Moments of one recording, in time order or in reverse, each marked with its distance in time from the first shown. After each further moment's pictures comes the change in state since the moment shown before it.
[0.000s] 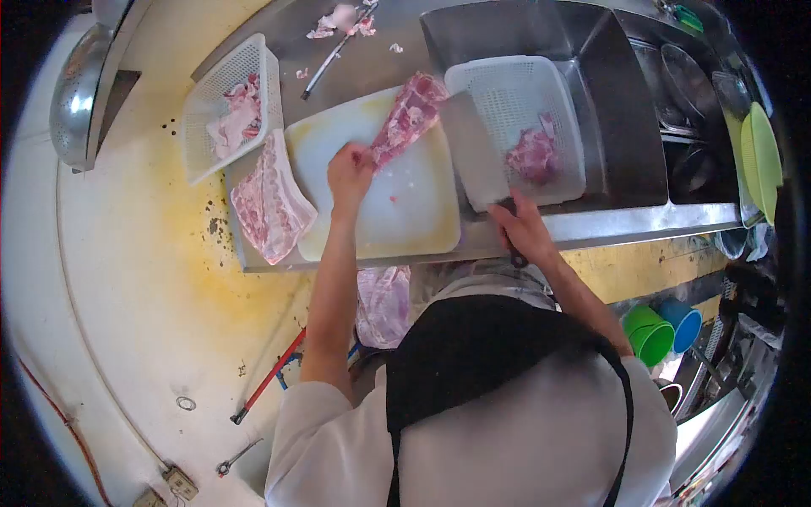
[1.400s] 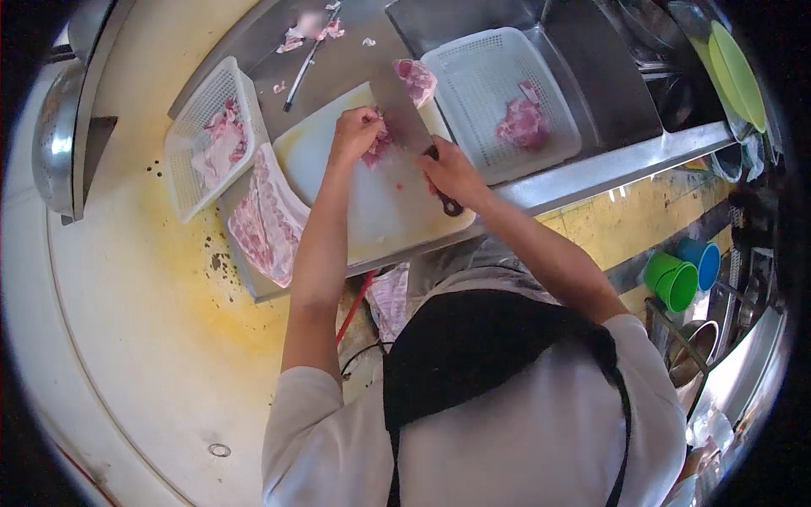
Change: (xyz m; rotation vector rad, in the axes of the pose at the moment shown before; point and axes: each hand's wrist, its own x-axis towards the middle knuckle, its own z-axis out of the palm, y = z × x) left_hand 0.076 0.020 0.010 -0.128 -0.603 -0.159; right_hand 0.066 -0.024 0.122 0.097 0.068 -0.094
